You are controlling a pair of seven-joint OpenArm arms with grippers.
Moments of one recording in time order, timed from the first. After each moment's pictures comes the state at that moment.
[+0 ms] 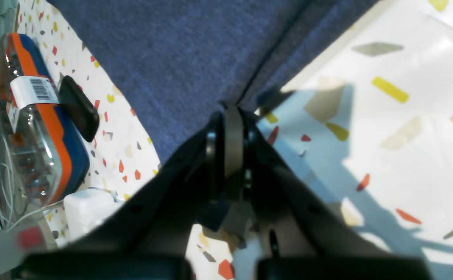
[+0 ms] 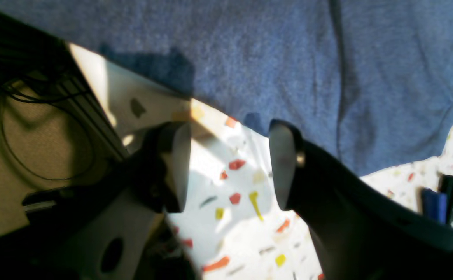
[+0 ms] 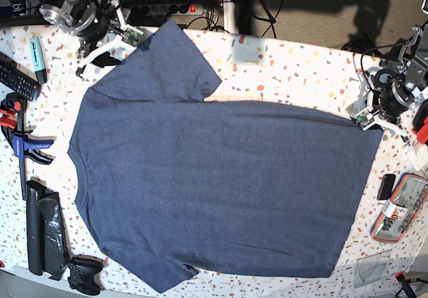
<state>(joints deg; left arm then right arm) -1.1 -41.6 22.8 70.7 13.6 -27.6 5.6 -33.4 33.2 -4.1 109.3 -23.5 31.1 -20.2</state>
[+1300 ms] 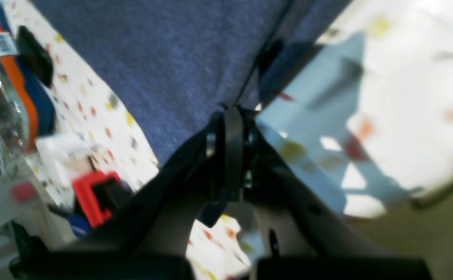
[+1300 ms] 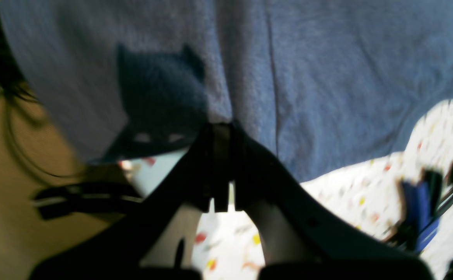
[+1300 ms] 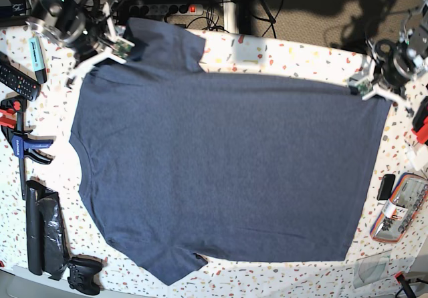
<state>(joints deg) 13.4 -49.0 22.9 90.4 6.9 -22.0 23.1 -35.9 37.6 1.3 116.6 -10.8 33.7 -29.7</state>
